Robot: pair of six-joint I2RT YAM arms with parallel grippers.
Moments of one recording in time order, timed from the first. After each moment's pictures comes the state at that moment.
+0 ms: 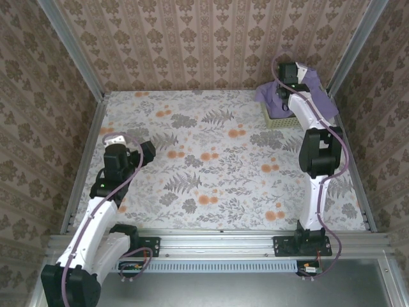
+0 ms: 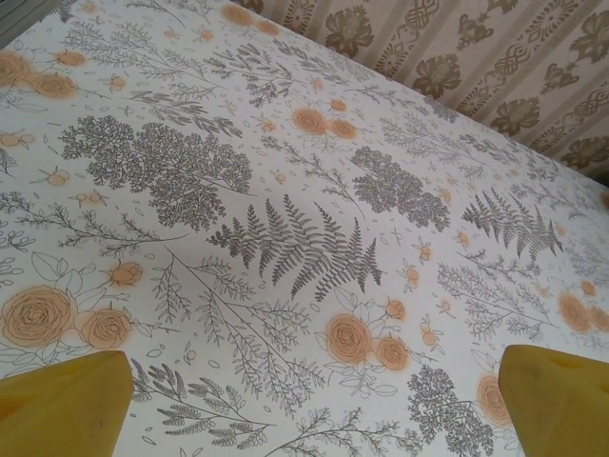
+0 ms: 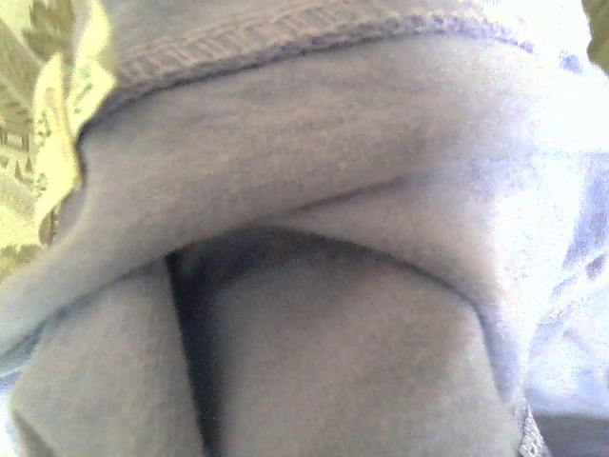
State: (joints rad) left arm -0.20 0.79 0.59 -0.28 -0.05 -0.49; right arm 0.04 2.14 1.93 -0.47 0.53 0.39
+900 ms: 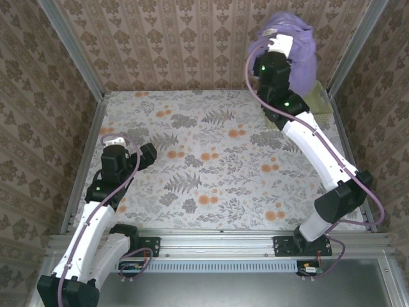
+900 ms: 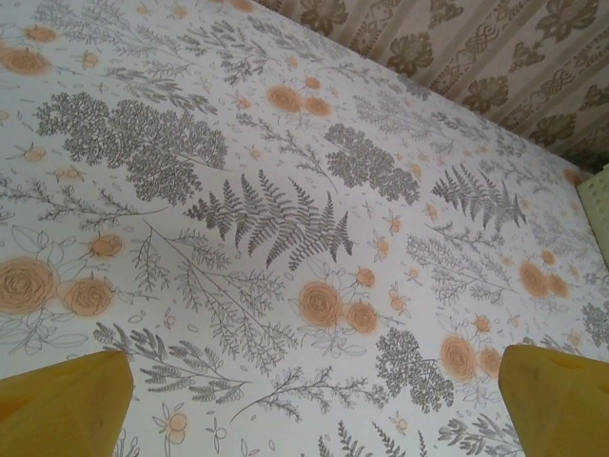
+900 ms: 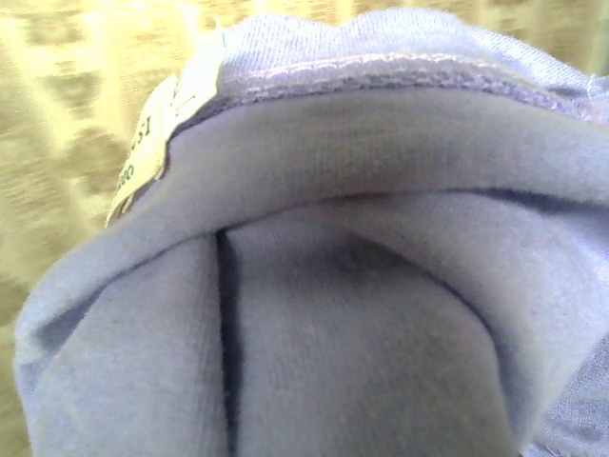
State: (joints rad) left arm -0.23 0.74 0.66 -0.45 -0.02 -0.51; right arm 0.48 1.61 1.77 -0.20 0.74 0.09
